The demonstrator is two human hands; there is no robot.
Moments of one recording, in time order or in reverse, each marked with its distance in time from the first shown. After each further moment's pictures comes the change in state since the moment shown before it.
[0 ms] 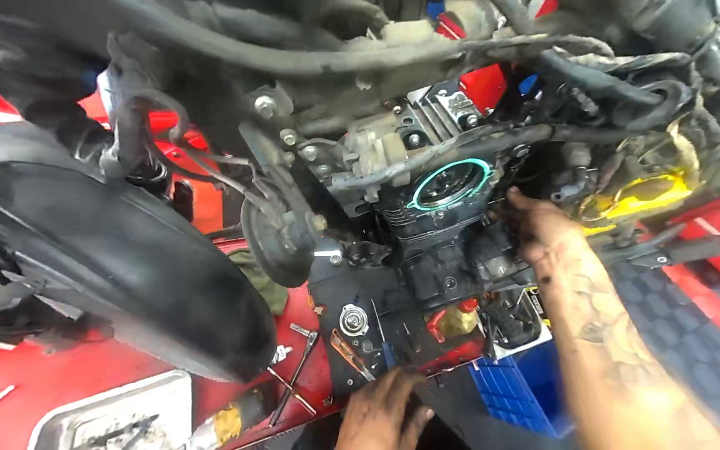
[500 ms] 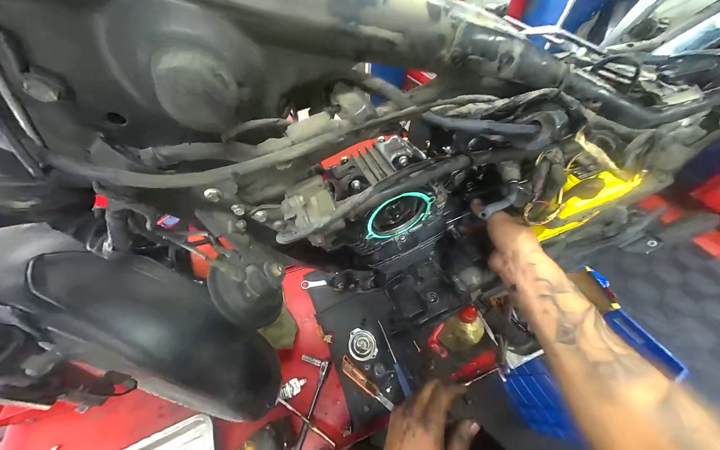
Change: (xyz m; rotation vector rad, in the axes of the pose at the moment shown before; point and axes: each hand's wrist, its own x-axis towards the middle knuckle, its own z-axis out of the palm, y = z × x) left_hand 0.030 0.046 0.031 -0.094 -0.004 0.057; right_hand -0.021 -0.007 0.006 0.037 0.081 0.028
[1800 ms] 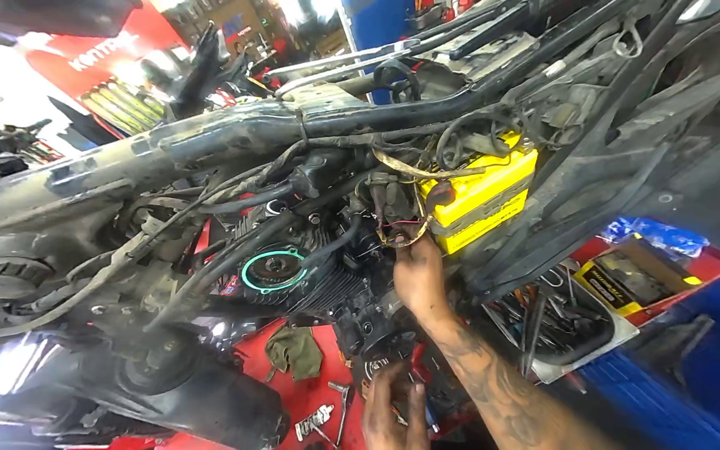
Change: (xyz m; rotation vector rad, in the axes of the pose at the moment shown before) left_hand 0.079 0.038 0.082 0.131 0.518 -0.006; right_hand 0.030 0.044 -0.037 -0.090 -0.184 -0.553
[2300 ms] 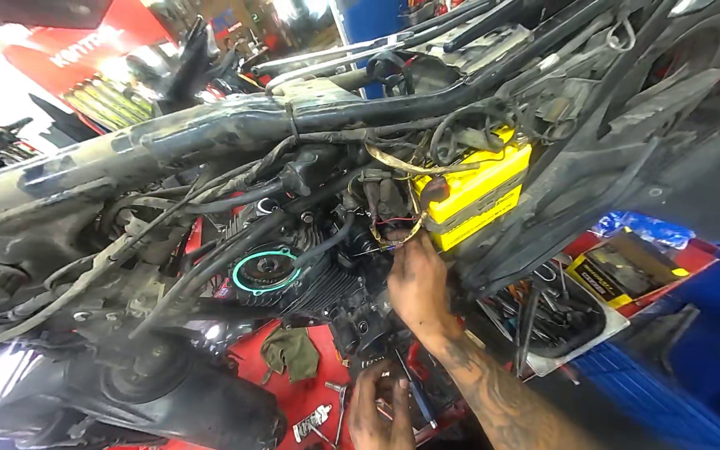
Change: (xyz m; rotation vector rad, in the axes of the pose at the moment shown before) left_hand 0.003 -0.007 -0.007 0.026 0.047 -0.034; right_hand -0.020 0.000 -0.009 -0.390 0.070 -0.183
